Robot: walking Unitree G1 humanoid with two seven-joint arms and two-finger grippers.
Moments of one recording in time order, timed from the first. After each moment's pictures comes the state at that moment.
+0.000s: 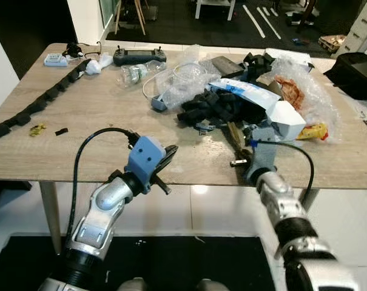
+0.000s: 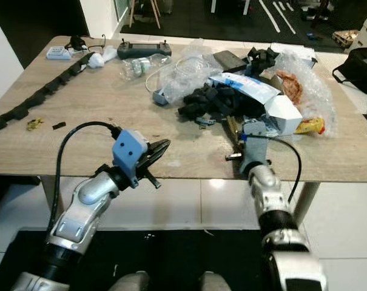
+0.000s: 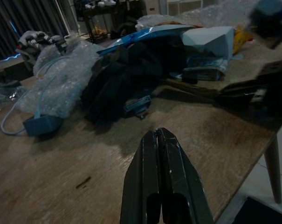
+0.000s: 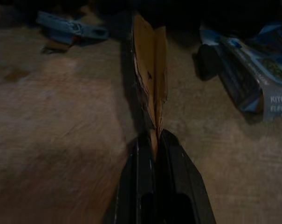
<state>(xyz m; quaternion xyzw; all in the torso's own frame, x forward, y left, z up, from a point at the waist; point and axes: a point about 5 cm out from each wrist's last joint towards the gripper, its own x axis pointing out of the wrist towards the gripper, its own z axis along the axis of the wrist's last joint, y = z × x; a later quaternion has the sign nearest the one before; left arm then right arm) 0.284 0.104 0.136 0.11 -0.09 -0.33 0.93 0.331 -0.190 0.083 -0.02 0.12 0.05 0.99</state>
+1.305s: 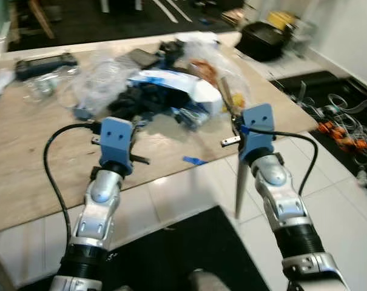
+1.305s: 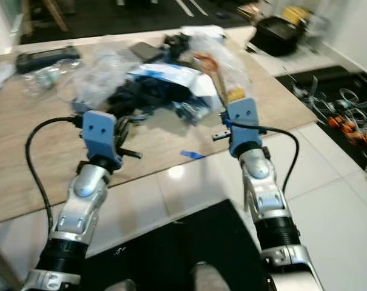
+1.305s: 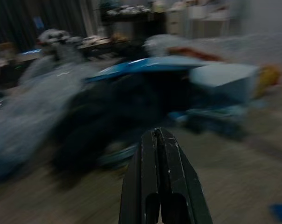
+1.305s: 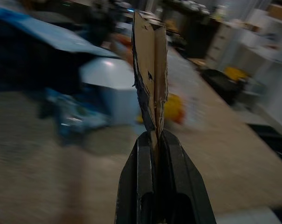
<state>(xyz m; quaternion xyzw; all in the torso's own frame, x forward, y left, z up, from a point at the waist) 0.306 0.138 0.147 0.07 -0.10 -0.07 0.99 0.334 -0.153 0.152 -0.11 -0.06 0.07 0.99</state>
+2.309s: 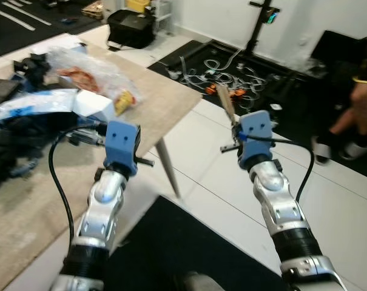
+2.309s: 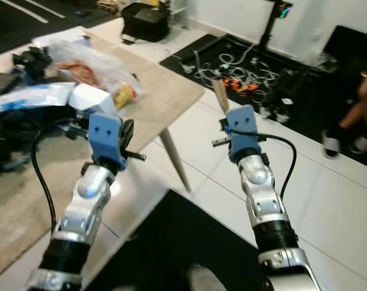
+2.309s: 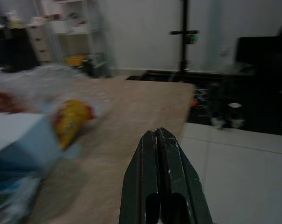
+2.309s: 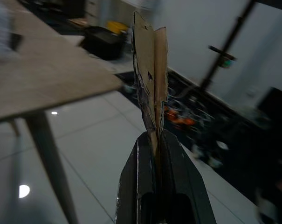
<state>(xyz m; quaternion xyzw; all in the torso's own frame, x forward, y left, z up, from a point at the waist) 0.305 0.138 0.147 0.07 -0.10 -0.08 0.99 0.333 -0.149 0.145 -0.11 -0.07 0.07 0.99</state>
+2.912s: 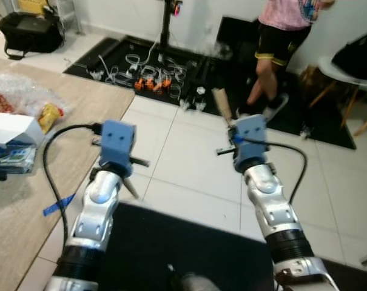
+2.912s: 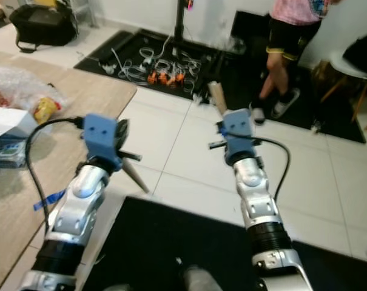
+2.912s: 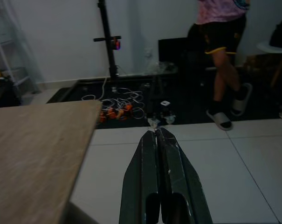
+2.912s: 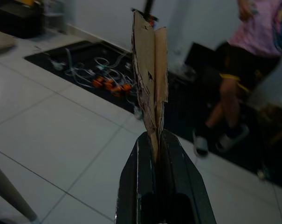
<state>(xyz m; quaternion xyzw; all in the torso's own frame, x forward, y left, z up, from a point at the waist) 0.304 0.140 0.145 0.08 -0.09 -0.08 0.99 0.332 -0.146 0.137 -0.10 -0.05 0.07 0.99</state>
